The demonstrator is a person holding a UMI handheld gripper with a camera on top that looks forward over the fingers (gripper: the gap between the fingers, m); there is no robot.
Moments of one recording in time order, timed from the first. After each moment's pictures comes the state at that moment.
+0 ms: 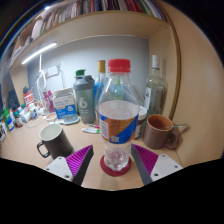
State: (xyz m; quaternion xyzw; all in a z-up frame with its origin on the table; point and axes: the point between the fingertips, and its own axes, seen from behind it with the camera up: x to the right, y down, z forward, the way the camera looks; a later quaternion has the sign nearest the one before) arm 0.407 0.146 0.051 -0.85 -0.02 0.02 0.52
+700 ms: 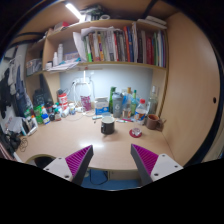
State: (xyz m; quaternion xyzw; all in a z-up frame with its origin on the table) arm 0.264 -0.206 0.226 -0.85 -0.04 0.01 0.52
